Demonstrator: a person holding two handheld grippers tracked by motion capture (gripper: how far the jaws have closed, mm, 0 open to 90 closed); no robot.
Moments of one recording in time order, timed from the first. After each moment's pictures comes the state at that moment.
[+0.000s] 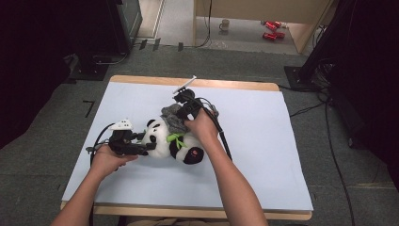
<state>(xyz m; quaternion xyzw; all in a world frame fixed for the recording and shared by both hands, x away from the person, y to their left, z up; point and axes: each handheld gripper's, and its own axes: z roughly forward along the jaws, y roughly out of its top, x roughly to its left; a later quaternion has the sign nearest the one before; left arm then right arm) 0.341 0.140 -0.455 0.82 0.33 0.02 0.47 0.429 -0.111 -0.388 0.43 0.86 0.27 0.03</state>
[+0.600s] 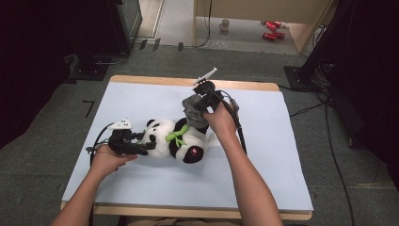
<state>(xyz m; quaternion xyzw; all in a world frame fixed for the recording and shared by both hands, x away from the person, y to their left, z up) 0.343 0.142 -0.456 0.82 0.34 0.02 0.47 0.430 -0.163 -0.356 0.47 0.84 0.25 0.10</state>
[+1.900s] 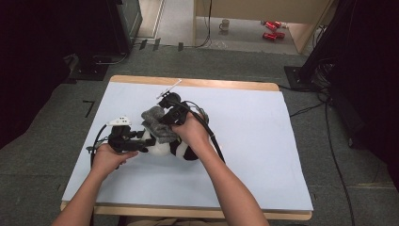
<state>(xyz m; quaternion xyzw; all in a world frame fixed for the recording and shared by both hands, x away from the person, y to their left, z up) 0.350 0.144 -0.454 0.80 0.36 0.00 0.48 0.399 -0.076 -0.369 0.36 0.88 0.31 0.03</state>
